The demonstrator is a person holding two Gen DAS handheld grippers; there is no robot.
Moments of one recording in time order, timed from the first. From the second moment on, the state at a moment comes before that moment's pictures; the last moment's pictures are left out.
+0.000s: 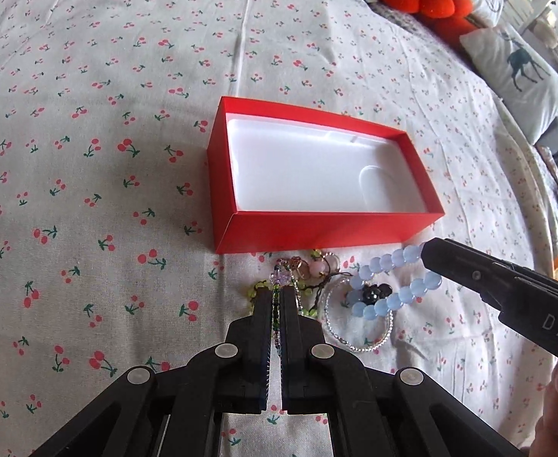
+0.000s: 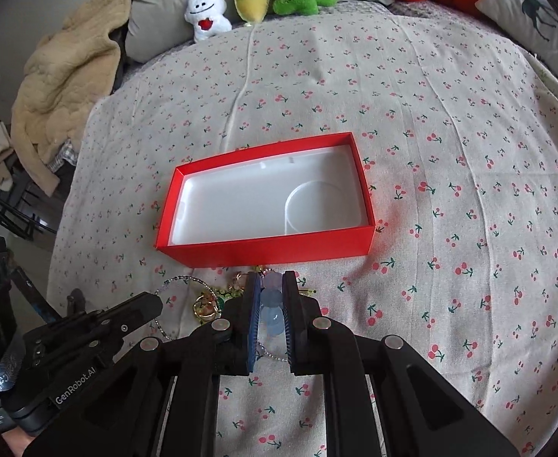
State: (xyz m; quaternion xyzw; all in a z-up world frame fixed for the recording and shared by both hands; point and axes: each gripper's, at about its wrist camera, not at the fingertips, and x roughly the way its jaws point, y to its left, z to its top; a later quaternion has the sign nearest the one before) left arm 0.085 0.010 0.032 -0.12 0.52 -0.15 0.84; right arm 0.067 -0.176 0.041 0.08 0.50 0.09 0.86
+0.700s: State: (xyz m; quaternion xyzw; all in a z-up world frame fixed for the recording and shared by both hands) left arm 0.122 -0.016 0.080 -0.20 0.43 -0.23 0.85; right arm 0.081 -0.198 0.112 0.12 0.40 0.10 0.90
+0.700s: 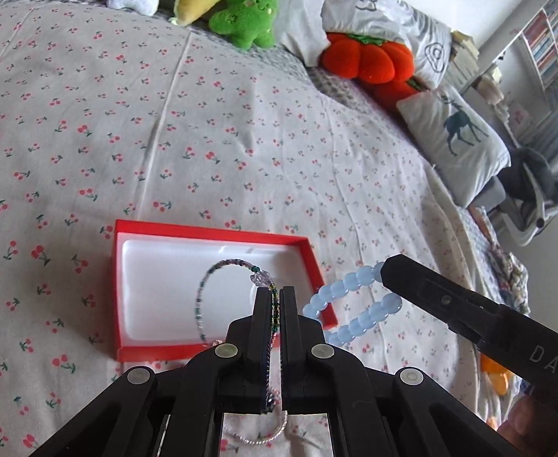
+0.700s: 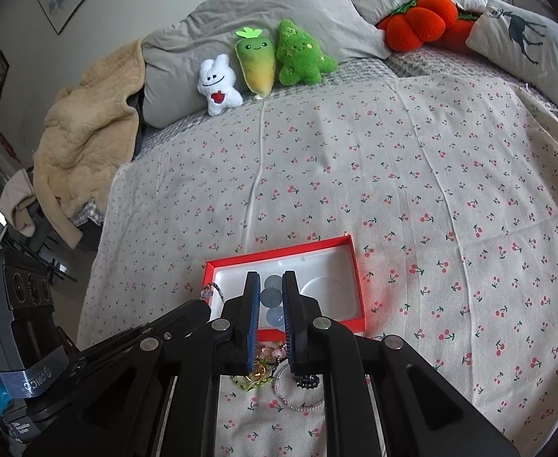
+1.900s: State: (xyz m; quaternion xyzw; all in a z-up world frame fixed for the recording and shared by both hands) left arm 0.166 -0.013 0.011 -0.10 0.49 -0.09 0.86; right arm 0.152 -0.196 0.036 0.06 0.48 0.04 0.87
